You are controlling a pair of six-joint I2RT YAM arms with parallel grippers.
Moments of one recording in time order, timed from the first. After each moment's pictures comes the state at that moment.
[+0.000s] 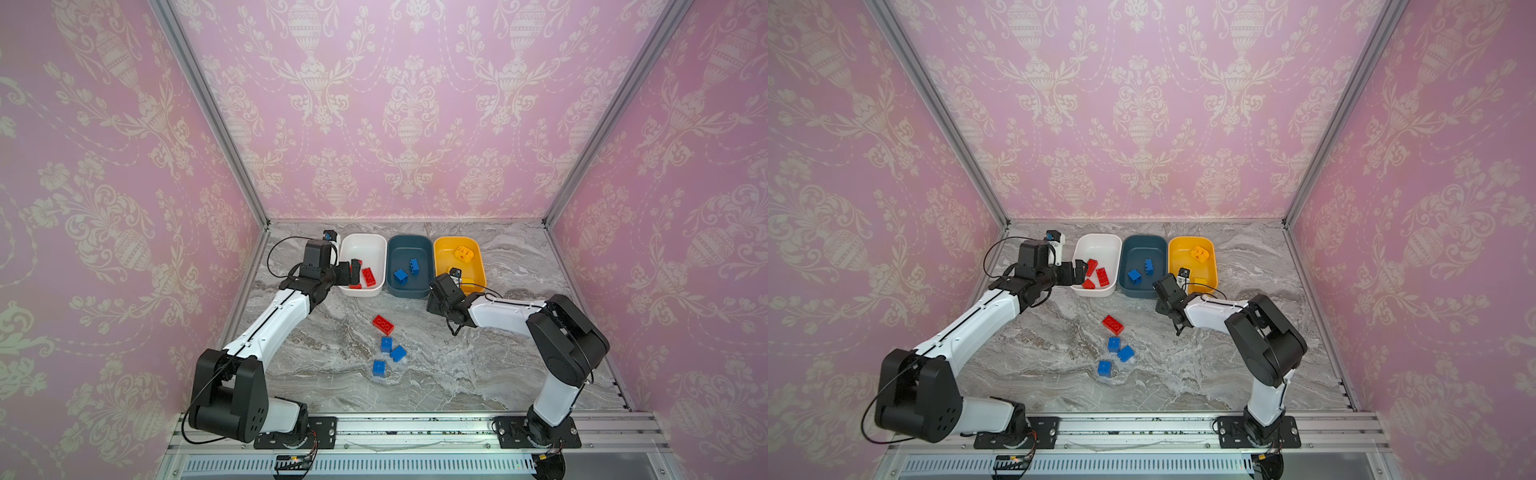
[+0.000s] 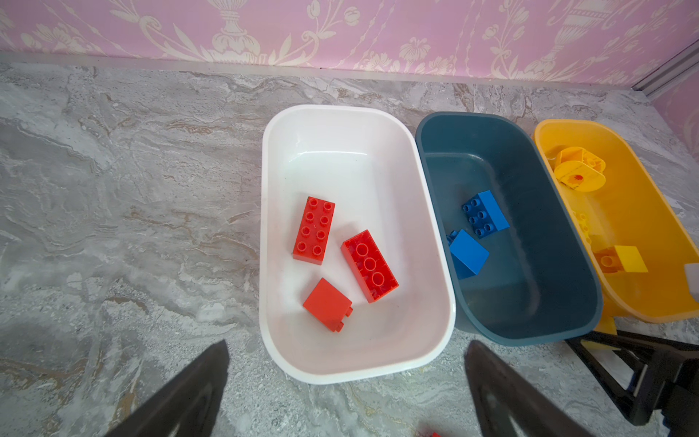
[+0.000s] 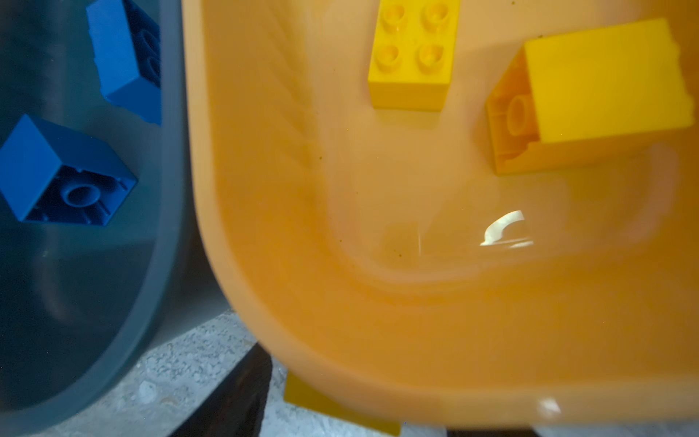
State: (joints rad) left arm -0.20 1.39 0.99 -0.27 0.07 -0.20; right arm 0.62 1.79 0.97 -0.17 0.34 0.81
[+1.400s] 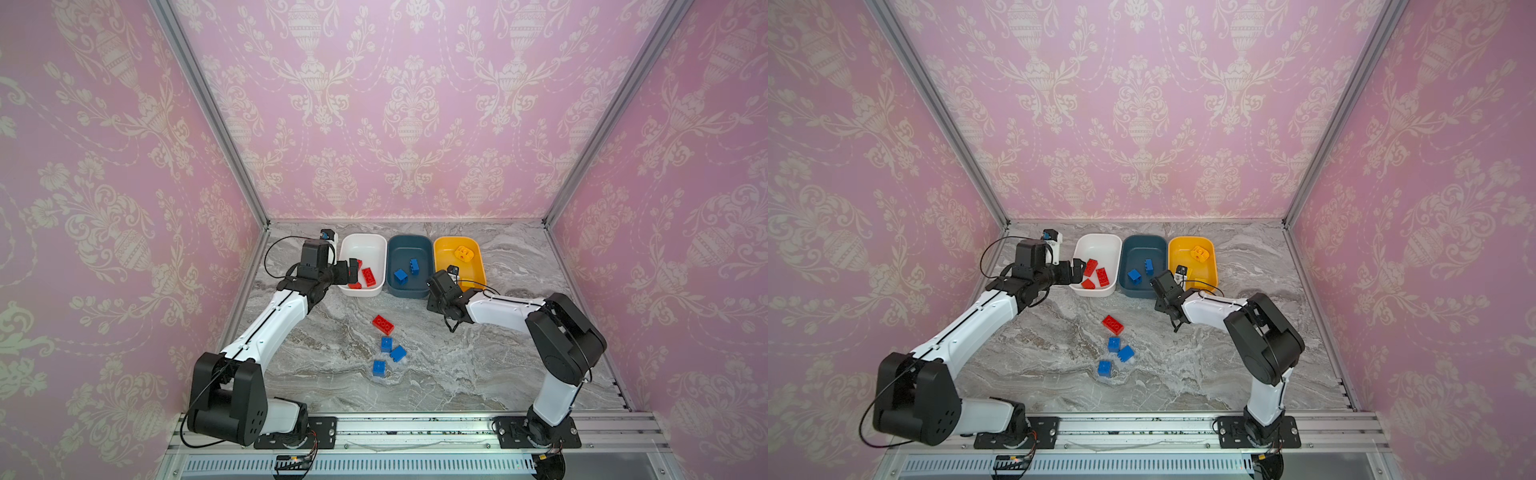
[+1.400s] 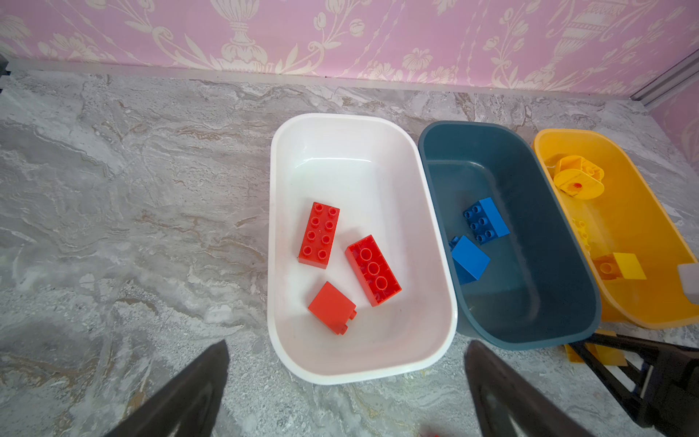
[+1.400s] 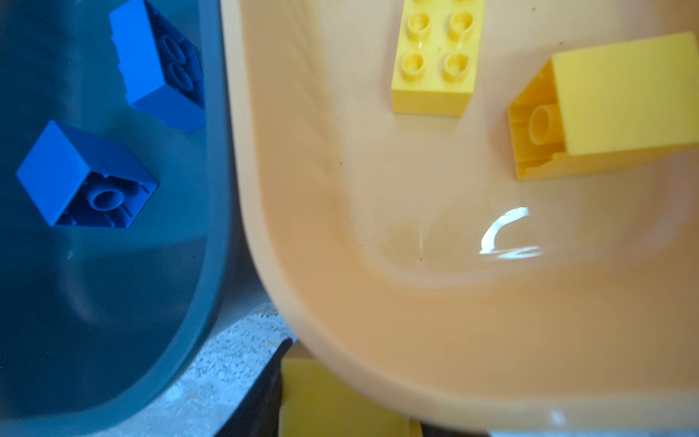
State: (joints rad) left arm -0.19 1.37 0.99 -0.27 0.07 -0.20; right arm 0.62 1.78 1.01 -0.24 0.32 0.81
